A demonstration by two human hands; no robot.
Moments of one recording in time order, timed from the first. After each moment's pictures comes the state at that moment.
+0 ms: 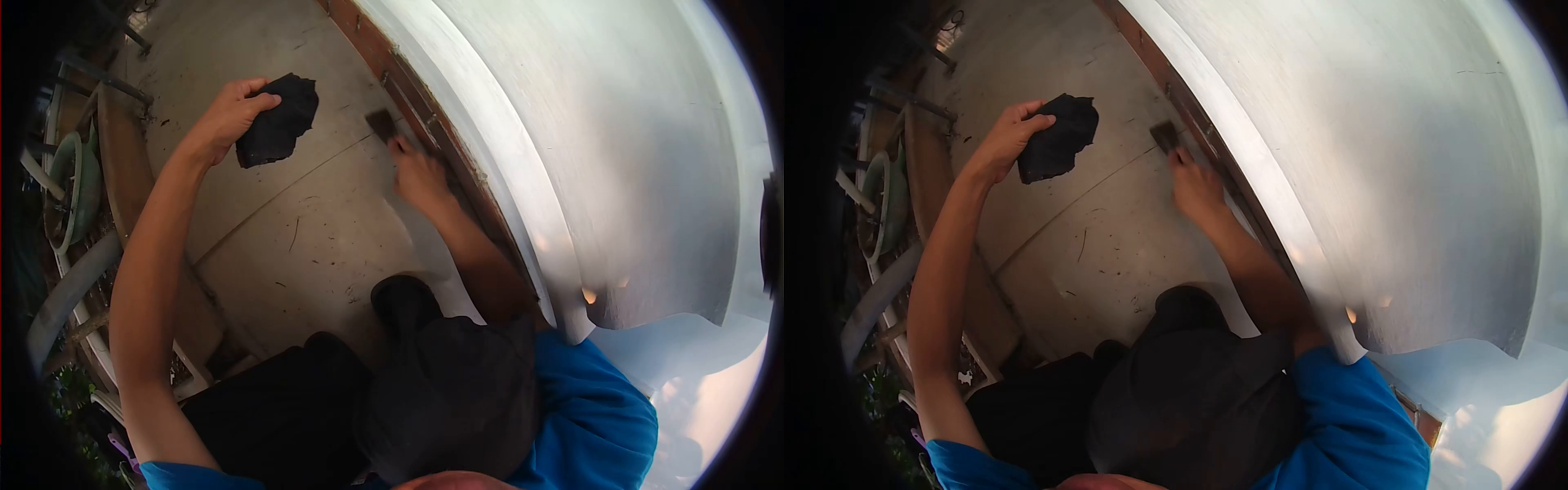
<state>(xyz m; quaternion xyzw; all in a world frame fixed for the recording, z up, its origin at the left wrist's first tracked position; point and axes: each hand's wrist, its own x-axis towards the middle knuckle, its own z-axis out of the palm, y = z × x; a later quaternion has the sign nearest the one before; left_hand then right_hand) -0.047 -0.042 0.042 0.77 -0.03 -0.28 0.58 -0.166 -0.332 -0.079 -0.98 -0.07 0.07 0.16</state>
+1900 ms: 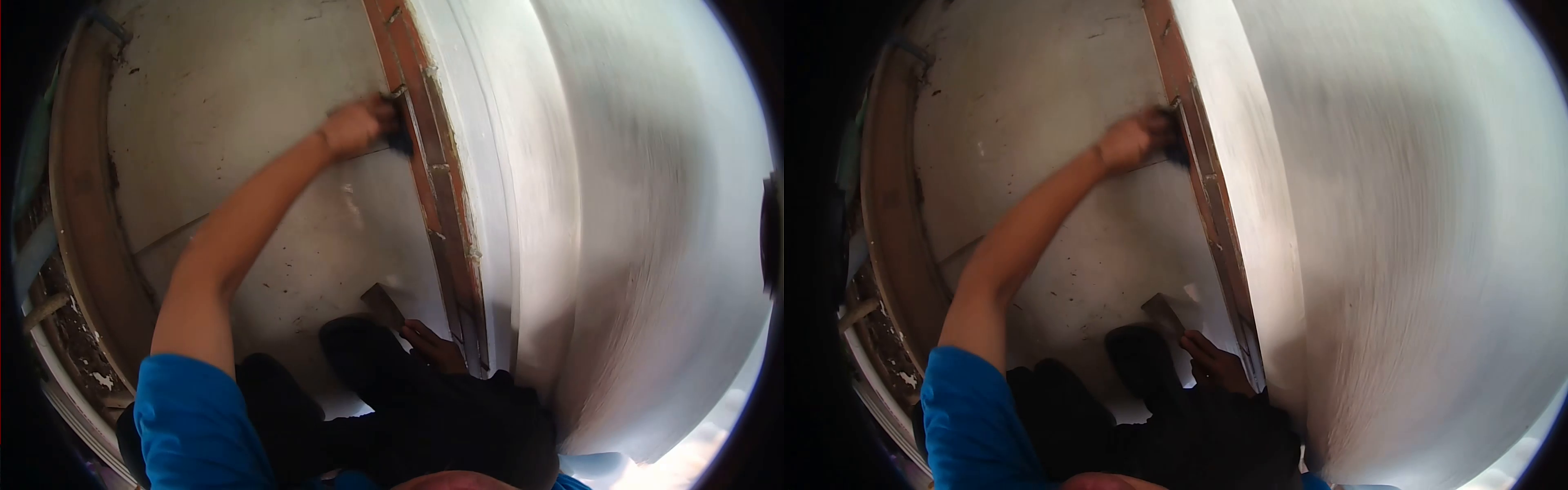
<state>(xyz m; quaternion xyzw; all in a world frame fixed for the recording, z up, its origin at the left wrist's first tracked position) 0.009 -0.194 -0.188 0.86 -0.45 0.11 0.23 -0.377 -0.432 -0.050 -0.87 -0.09 0.28 0.40</state>
